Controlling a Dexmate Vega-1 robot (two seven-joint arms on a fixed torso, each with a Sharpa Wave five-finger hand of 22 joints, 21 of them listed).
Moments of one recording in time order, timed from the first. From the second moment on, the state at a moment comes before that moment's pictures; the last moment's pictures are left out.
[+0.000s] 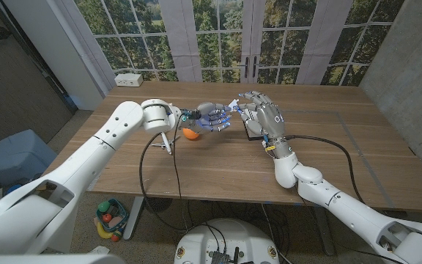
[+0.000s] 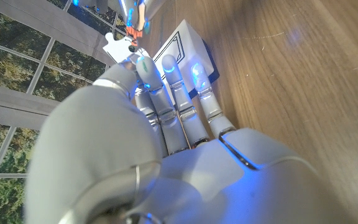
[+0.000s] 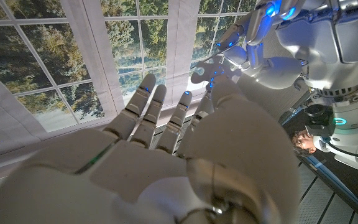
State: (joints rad) left arm 0.63 0.61 0.46 -1.77 -1.59 0.74 0.46; left_hand 1.16 0.03 0.41 -0.17 0.42 1.13 0.04 0.24 0.29 1.08 -0.08 0.88 0.82 0.76 -0.08 0.77 0.66 0.29 0.04 1.28 0.58; right arm -0.83 -0.50 -0.66 -1.33 -0.93 0.30 -1.12; right_hand 1.10 0.08 0.32 -0.15 0.18 1.07 -0.19 0.35 0.20 0.55 -0.21 0.28 0.30 0.30 -0.04 0.51 0.48 0.39 -0.05 0.61 0.18
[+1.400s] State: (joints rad) left arm 0.68 0.65 0.54 -2.00 -0.96 0.64 0.59; left_hand 1.17 0.04 0.38 -0.17 0.44 1.14 0.04 0.21 0.29 1.06 -0.08 0.89 0.81 0.76 -0.08 0.77 0.66 0.26 0.03 1.34 0.56; right arm -0.85 -0.53 -0.66 -1.41 -0.72 0.26 -1.03; right_hand 1.10 0.08 0.31 -0.16 0.18 1.08 -0.19 0.35 0.20 0.56 -0.21 0.28 0.29 0.30 -0.04 0.49 0.48 0.39 -0.05 0.61 0.18
